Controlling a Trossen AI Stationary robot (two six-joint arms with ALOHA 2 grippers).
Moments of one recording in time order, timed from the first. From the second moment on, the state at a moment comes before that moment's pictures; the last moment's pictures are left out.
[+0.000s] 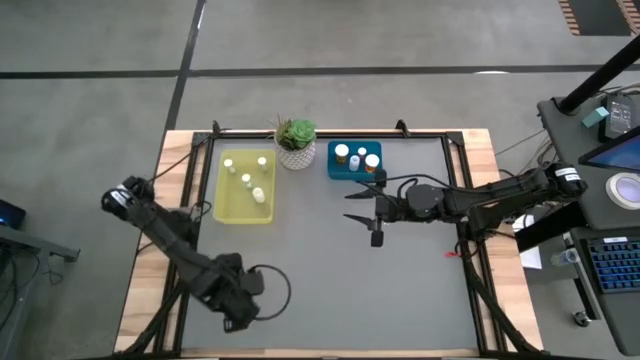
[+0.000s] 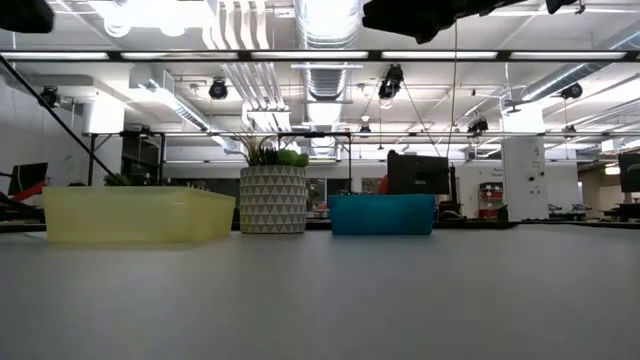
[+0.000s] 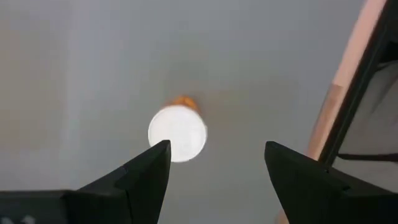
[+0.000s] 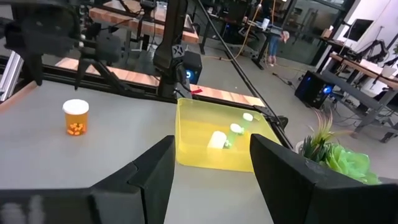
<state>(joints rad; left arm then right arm) -0.73 1.58 1.31 -1.14 -0.01 -0.97 0.13 1.23 0.76 0.32 0.23 -0.24</state>
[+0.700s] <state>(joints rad) -0.78 1.58 1.22 -1.12 -0.08 -1.14 0.13 1.24 0.76 0.31 0.20 -0.24</state>
